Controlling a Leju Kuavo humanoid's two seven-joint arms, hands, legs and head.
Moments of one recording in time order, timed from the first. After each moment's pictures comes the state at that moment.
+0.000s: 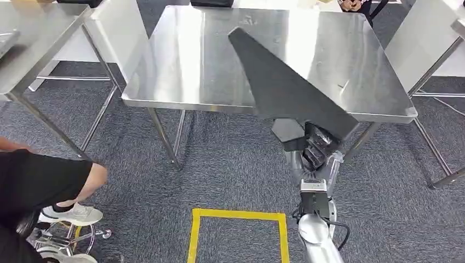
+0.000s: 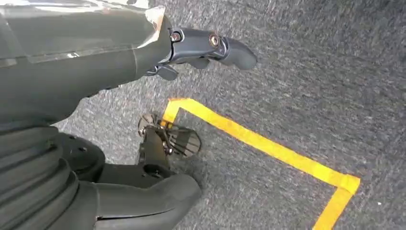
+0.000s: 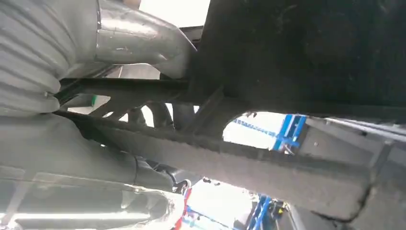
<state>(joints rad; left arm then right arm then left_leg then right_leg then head) -0.19 -0.23 0.71 -0.27 -0.29 0.20 -0.25 -0.09 0.11 0.19 -1.53 0.44 -0.54 -0.52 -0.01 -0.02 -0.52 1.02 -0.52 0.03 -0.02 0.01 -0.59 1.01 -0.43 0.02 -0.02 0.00</state>
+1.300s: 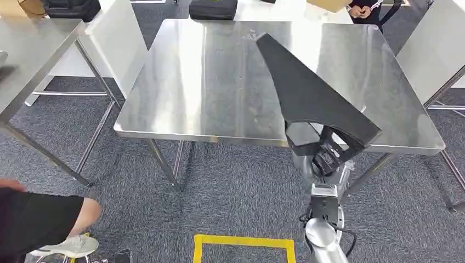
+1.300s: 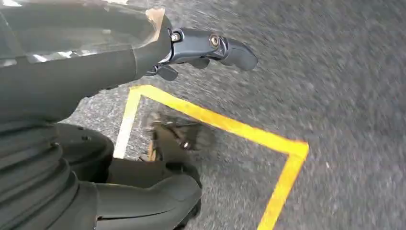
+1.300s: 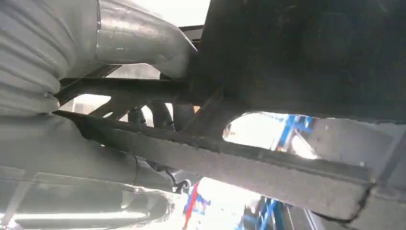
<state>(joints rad) -0.19 -0.25 0.63 -0.27 -0.31 0.19 -0.22 -0.03 0.06 0.16 -1.53 0.36 -0.62 -0.56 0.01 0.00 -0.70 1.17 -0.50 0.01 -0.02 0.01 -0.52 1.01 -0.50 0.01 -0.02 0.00</state>
